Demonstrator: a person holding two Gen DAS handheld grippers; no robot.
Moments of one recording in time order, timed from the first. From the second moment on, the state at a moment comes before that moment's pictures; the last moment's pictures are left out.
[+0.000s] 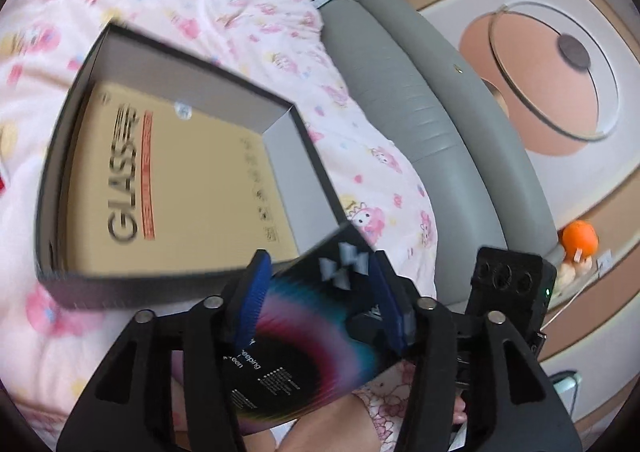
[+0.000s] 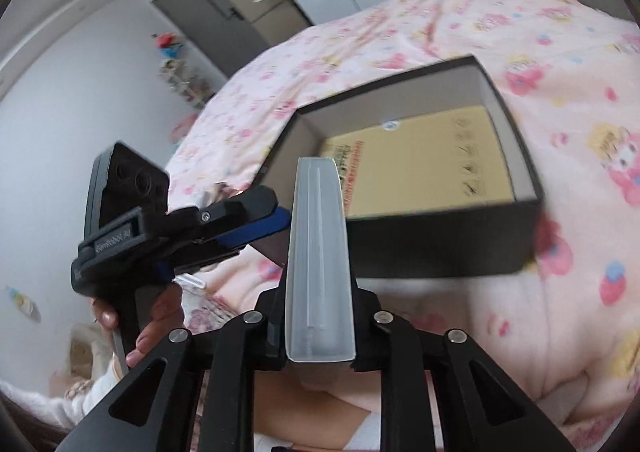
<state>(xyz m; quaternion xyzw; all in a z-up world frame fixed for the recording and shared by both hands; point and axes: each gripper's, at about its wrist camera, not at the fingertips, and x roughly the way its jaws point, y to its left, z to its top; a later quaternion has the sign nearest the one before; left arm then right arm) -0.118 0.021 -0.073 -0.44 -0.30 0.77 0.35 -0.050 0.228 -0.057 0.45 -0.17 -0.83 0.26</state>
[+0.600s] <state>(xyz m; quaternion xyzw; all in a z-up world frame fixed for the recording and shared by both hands) -0.143 0.004 -0.082 -0.44 -0.32 0.74 0.39 -0.091 0.209 -0.042 0.42 -0.10 -0.82 0.37</state>
